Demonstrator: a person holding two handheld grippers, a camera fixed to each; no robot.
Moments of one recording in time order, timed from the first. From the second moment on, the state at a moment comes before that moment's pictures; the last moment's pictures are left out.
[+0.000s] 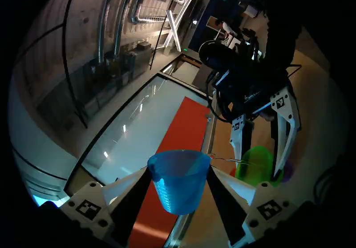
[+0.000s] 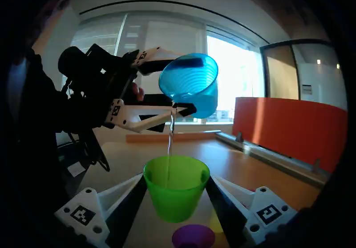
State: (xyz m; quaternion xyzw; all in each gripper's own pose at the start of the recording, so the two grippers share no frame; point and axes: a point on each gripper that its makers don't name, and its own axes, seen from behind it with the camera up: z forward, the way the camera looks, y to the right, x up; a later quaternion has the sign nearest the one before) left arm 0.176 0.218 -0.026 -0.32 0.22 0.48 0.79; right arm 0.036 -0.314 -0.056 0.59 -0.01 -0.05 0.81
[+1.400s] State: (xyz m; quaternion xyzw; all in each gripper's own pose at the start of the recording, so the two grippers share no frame) left arm 0.175 0.219 -0.030 -0.31 0.24 0.50 0.77; right arm 0.038 -0.312 -0.055 0.59 -0.01 -0.05 0.81
